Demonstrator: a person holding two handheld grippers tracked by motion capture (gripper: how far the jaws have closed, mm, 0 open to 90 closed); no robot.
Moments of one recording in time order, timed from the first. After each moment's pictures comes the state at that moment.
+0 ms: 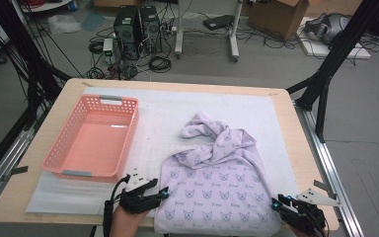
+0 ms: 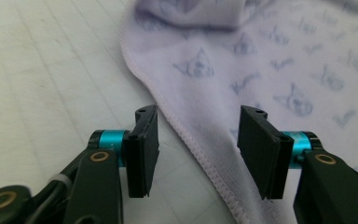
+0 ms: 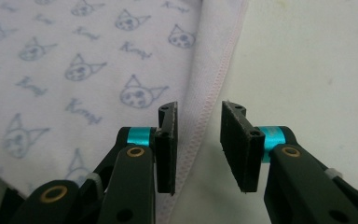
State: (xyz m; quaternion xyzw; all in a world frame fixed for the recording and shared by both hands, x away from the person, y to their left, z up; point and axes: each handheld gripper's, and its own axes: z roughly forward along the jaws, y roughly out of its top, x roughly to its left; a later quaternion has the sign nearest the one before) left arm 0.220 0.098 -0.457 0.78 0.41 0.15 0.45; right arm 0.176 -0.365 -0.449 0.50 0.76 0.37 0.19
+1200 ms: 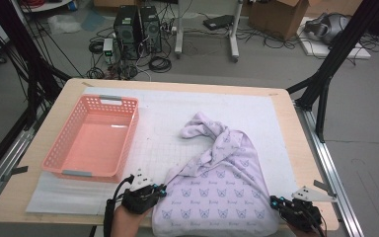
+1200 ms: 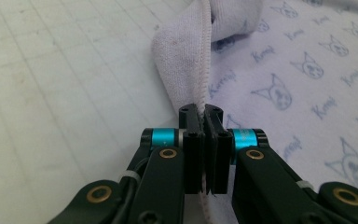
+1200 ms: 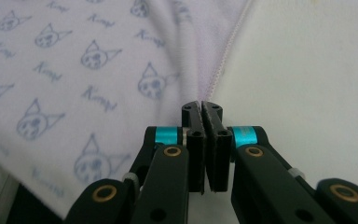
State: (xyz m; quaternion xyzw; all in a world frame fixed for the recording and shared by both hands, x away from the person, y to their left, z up) left arm 0.211 0.102 -0.454 0.79 0.41 0.12 0.44; right arm 0.177 -0.362 -0.446 0.49 0.77 0.37 0.16
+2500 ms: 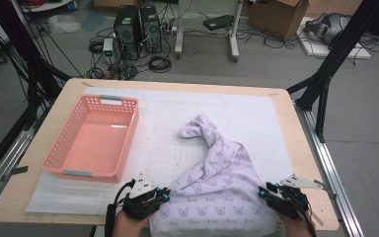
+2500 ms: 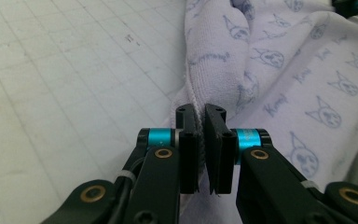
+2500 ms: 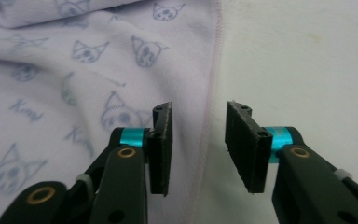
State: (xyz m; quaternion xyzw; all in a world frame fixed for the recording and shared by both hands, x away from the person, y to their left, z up) left arm 0.201 0.098 -0.452 0.78 0.39 0.11 0.47; right arm 0.216 -0.333 -0.448 0.50 0.77 0.36 0.19
